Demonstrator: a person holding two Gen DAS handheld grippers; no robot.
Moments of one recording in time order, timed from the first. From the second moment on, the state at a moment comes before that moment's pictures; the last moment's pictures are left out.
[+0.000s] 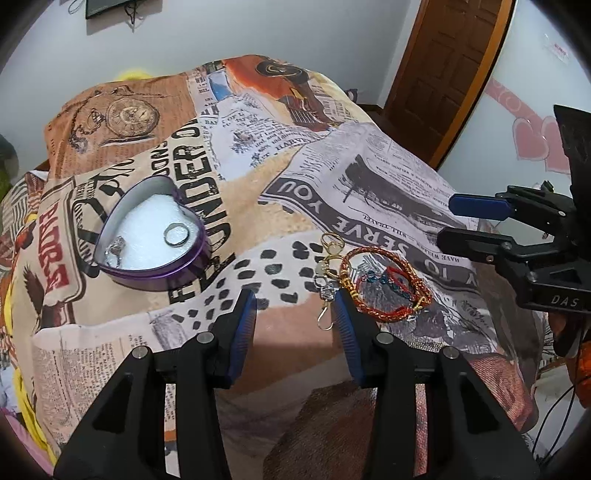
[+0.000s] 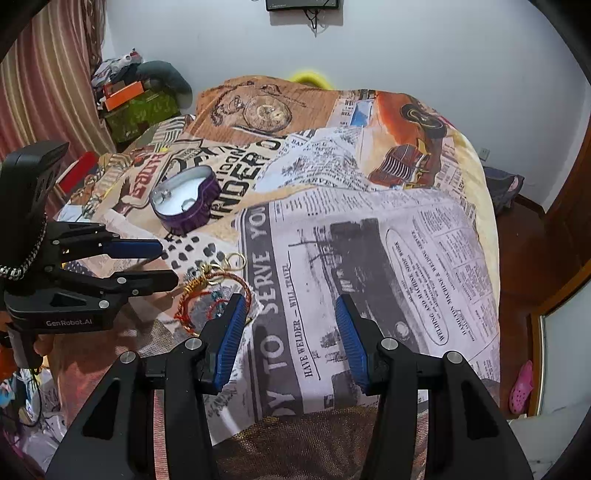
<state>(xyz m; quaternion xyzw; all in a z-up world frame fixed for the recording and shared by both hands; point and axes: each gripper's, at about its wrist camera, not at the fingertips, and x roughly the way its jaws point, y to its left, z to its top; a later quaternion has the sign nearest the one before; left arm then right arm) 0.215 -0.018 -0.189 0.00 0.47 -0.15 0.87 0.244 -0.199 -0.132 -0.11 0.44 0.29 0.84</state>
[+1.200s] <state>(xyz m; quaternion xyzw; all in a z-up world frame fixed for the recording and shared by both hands) 0.194 -0.006 -0.191 -0.03 0.44 -0.16 0.88 0.233 -0.147 -0.158 -0.16 0.45 0.36 0.80</state>
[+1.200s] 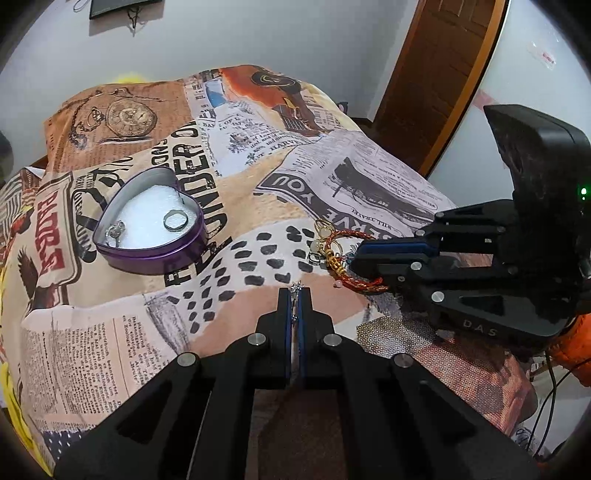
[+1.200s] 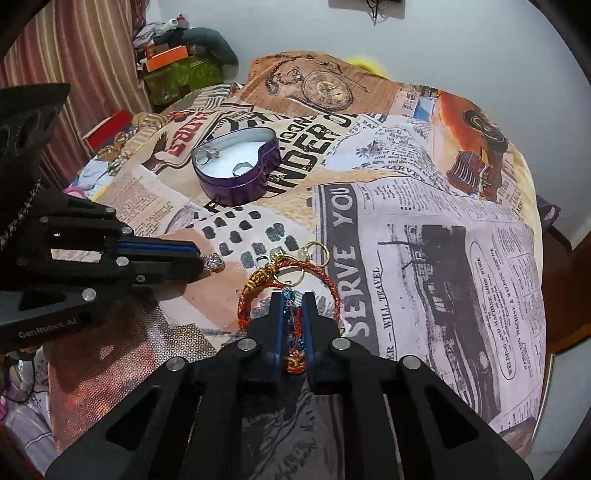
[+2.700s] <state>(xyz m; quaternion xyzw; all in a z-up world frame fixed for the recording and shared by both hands) 0.204 0.094 -0.105 -0.04 0.33 -0.07 0.94 0.258 -0.077 -0.017 -0.08 0.30 0.40 0.86</state>
